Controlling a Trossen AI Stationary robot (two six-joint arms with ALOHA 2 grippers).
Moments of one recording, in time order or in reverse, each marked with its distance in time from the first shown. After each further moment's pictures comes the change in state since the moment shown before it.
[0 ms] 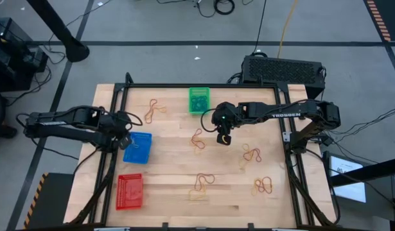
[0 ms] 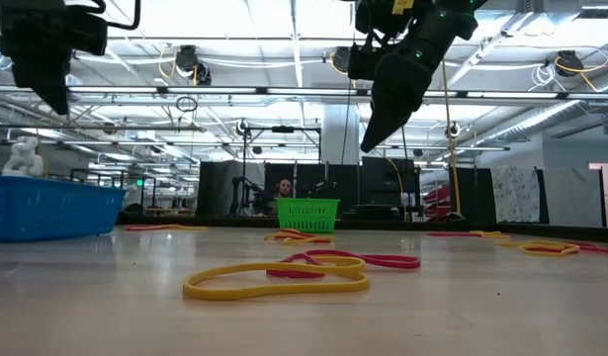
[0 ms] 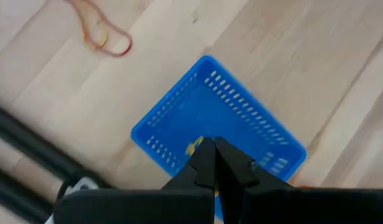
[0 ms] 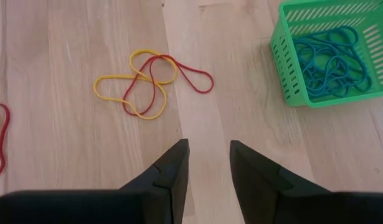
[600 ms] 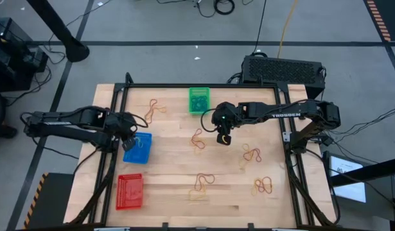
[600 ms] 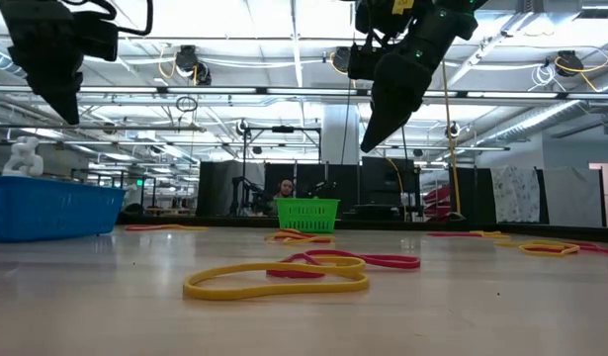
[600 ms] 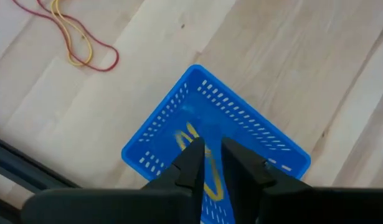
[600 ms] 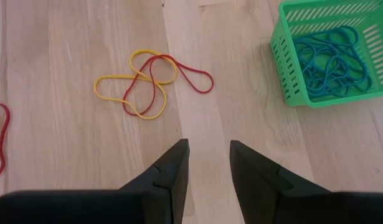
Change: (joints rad) left arm 0.000 0.051 -0.032 0.076 0.003 0.089; right arm 0.000 0.000 0.000 0.000 0.000 0.000
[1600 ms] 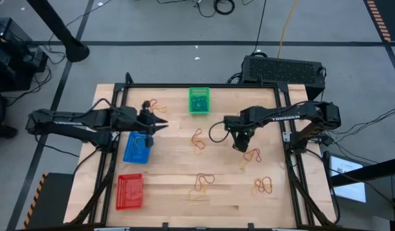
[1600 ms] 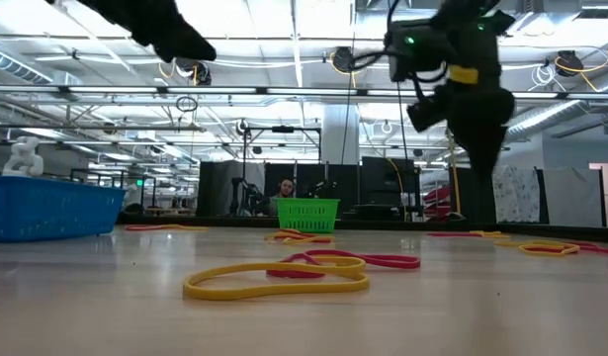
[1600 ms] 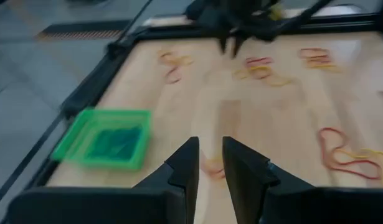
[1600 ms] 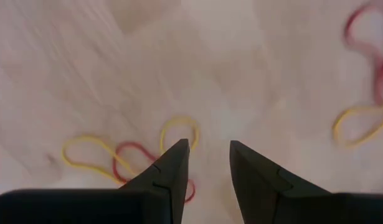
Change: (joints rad) left arm -0.002 0.144 -0.058 0.929 -0.052 0.637; right arm 0.048 0.000 -0.082 -0.520 -0.006 0.376
